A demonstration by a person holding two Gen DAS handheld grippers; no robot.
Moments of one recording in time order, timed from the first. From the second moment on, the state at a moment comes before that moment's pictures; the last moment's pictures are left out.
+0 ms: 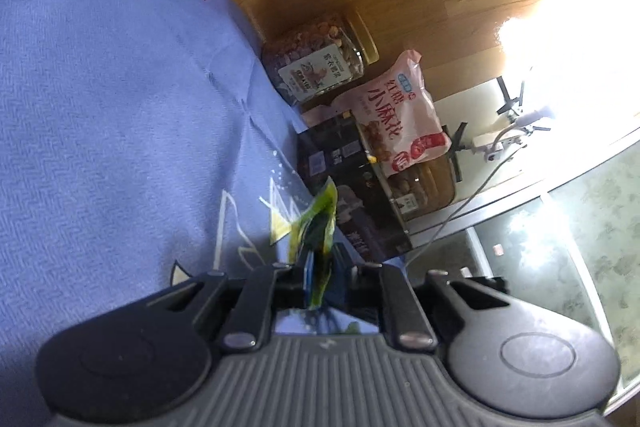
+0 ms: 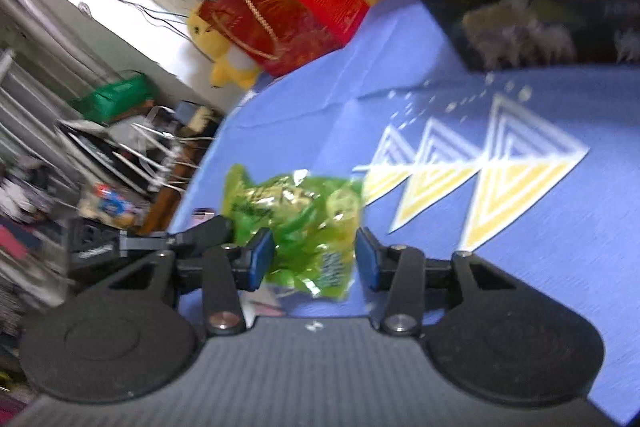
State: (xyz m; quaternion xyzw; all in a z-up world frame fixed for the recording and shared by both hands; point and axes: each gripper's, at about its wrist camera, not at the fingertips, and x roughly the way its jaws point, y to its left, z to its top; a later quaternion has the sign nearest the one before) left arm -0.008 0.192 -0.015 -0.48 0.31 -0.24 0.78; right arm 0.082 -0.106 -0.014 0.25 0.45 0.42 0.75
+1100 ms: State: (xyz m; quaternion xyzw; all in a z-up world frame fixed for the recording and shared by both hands) left arm 0.144 0.011 0.084 -0.17 0.32 -0.26 0.90; right arm 0.101 -0.219 0.070 0.18 0.22 0.25 0.93
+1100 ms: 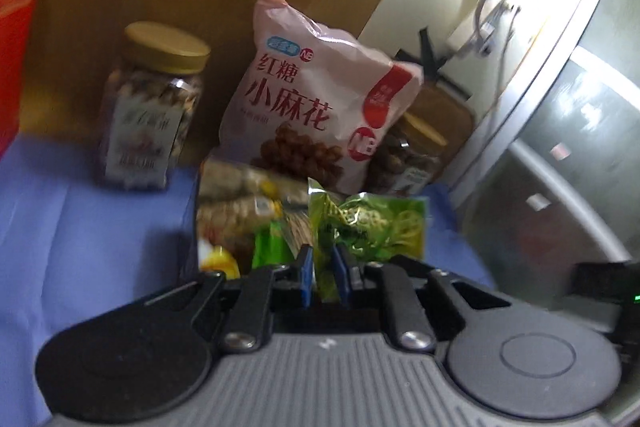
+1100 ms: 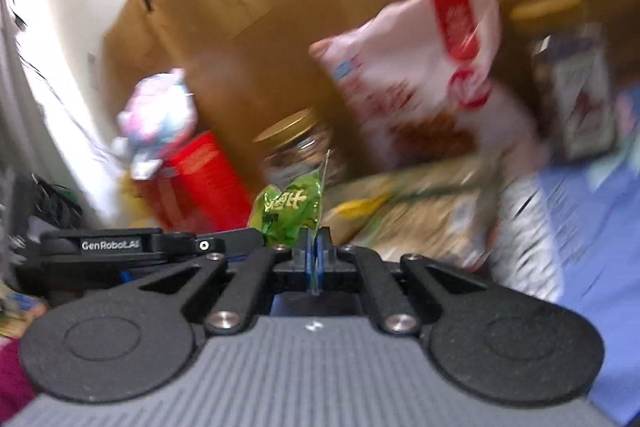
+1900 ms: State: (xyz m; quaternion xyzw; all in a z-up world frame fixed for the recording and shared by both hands) left arm 0.061 0.020 0.045 -0.16 0.35 -0.23 0.89; right arm 0.038 -0.320 0.006 0.28 0.27 0.10 0.92
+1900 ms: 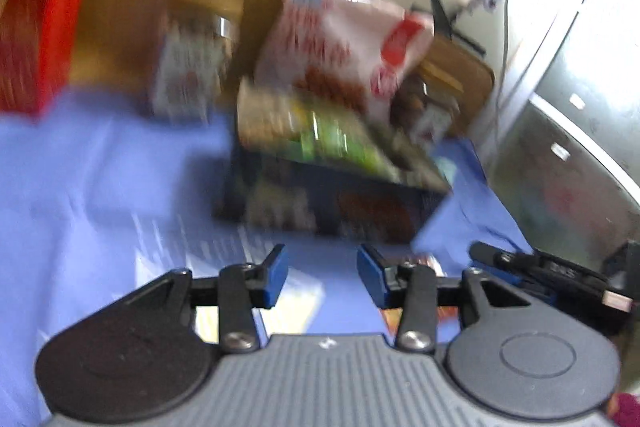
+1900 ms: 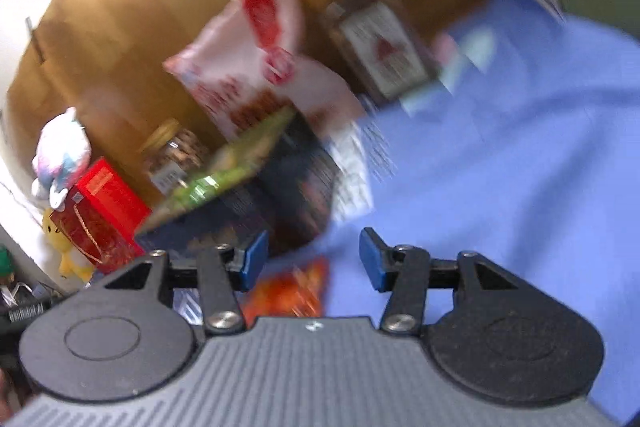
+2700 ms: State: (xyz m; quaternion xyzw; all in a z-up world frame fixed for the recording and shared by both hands) left arm 0.022 0.132 0.012 -0.26 0.36 -0.13 0.89; right arm 0.034 -0.113 0.002 0.06 0.35 0.33 0.87
